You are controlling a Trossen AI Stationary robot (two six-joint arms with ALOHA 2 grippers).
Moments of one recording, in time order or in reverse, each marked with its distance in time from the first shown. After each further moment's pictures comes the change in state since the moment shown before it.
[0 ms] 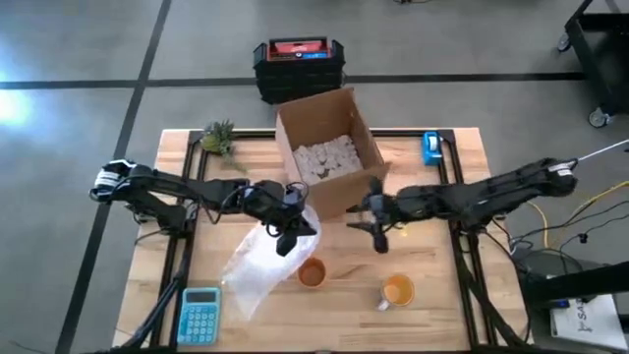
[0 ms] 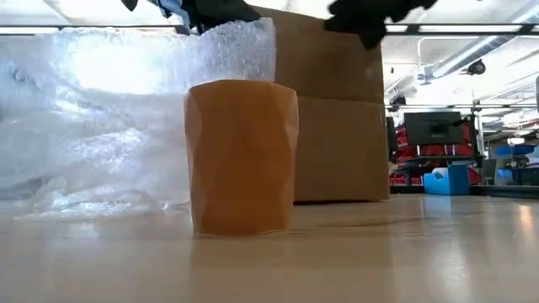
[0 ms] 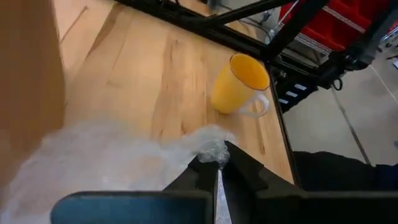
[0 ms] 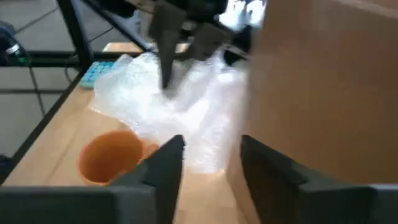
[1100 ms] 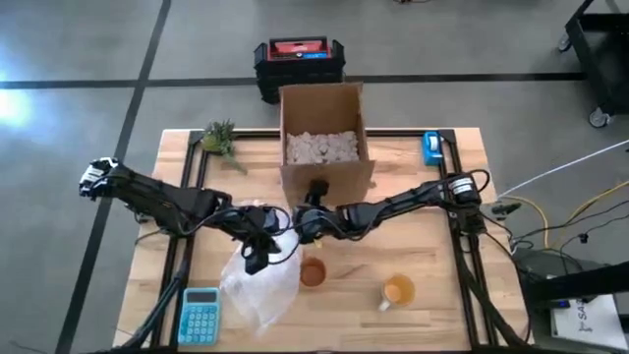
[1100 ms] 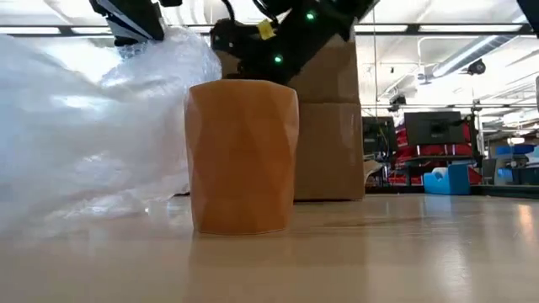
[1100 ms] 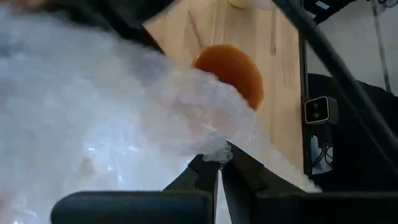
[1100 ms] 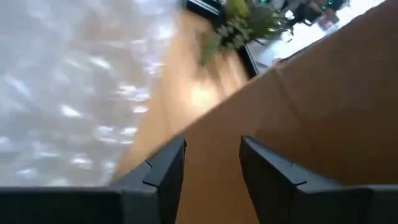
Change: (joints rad) left arm -0.181 -0.153 -0.022 -0.412 -0.081 -0.115; right arm -0.070 0.766 0.608 -0.153 0.584 -0.327
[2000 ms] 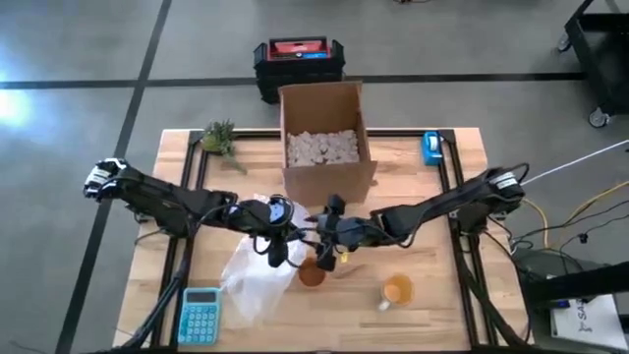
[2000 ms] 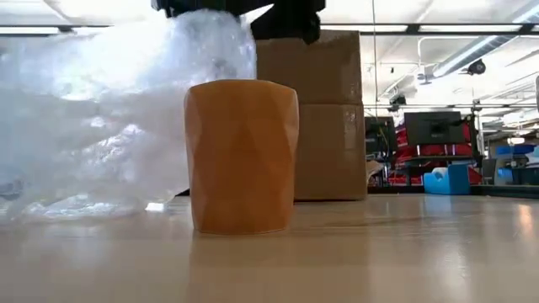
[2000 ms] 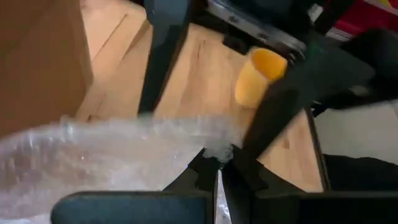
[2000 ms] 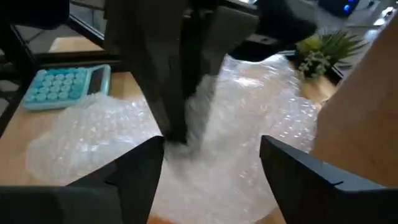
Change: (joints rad) left arm 0.011 0.076 0.000 0.362 -0.213 0.086; right arm 0.145 -0.275 -0.164 0.081 -0.302 0.449
